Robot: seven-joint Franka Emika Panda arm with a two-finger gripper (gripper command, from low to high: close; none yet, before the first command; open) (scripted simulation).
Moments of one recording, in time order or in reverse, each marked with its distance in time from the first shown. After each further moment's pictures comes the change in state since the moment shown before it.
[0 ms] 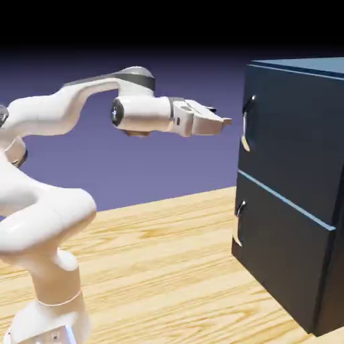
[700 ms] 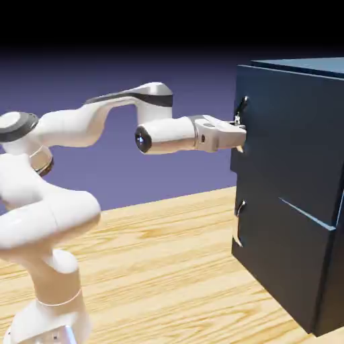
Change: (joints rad) arm -0.118 -0.050 0.028 -0.085 0.246 -0.351 -0.228
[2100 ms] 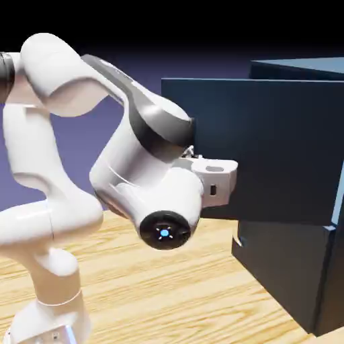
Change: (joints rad) arm -0.299 0.957 -0.844 0.192 -1.364 -1.410 -0.700
